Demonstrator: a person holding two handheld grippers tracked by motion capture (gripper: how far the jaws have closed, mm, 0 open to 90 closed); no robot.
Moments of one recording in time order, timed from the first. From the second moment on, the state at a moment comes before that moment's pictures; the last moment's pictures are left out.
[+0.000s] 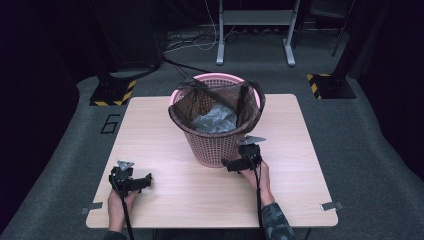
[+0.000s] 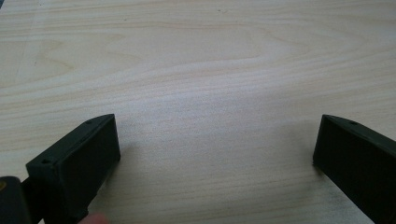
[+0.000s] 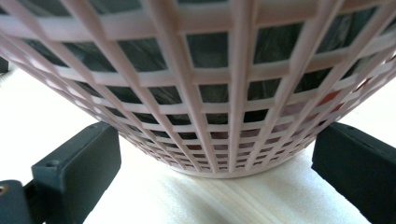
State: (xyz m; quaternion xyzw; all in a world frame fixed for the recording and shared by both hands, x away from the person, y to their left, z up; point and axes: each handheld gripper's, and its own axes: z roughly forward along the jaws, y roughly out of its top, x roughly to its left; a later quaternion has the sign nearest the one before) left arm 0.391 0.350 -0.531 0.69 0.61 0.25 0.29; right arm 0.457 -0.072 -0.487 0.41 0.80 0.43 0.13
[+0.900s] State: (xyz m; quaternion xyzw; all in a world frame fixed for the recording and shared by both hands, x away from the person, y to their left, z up) left arm 0.391 0.351 -0.530 0.70 0.61 0.25 0.29; right arm 0.430 -0.126 -0.490 0.44 0.78 0.43 0.14
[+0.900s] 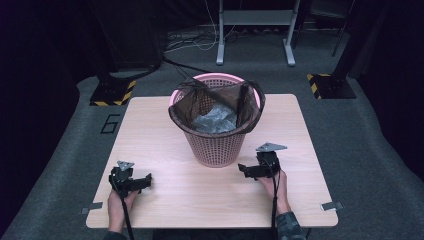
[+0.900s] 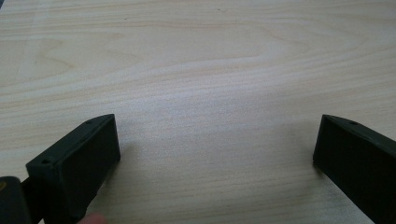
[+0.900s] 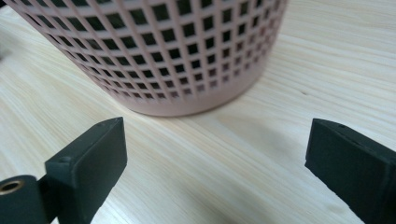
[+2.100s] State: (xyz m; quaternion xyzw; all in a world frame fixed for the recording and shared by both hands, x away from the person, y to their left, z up) left arm 0.444 0.342 -0.483 0.77 0.54 0.11 0.32; right arm 0.455 -0.177 -0.463 0.48 0.80 0.34 0.11
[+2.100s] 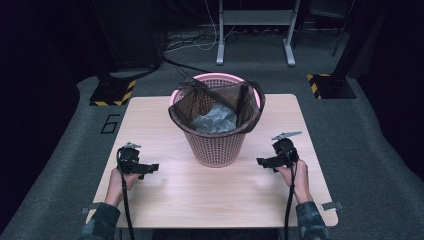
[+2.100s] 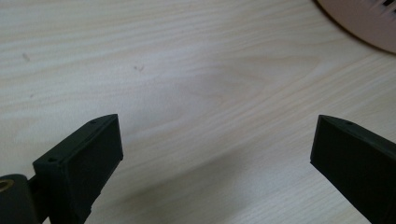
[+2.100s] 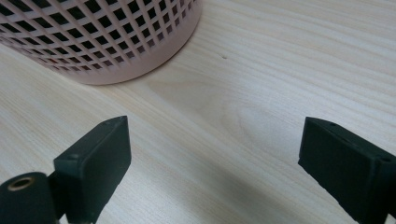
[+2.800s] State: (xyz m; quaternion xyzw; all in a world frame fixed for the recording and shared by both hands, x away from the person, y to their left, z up) left arm 0.481 0.326 -0.433 0.80 0.51 0.07 0.32; right arm 0.476 -0.178 -0.424 0.47 0.81 0.33 0.11
